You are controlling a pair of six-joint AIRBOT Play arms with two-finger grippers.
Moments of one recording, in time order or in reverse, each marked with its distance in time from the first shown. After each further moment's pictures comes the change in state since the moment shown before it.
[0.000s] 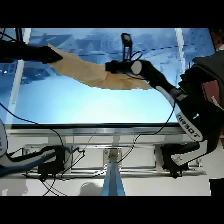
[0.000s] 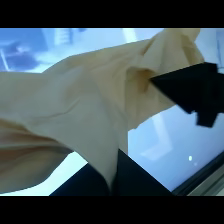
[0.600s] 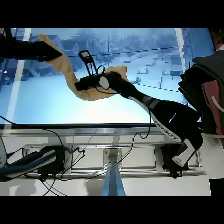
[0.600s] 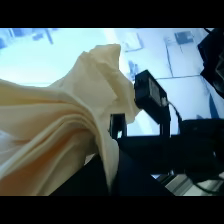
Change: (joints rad) left arm -0.040 0.071 0.003 -0.049 -0.041 -0.051; right arm 0.211 -0.135 0.212 -0.130 0.099 0.045
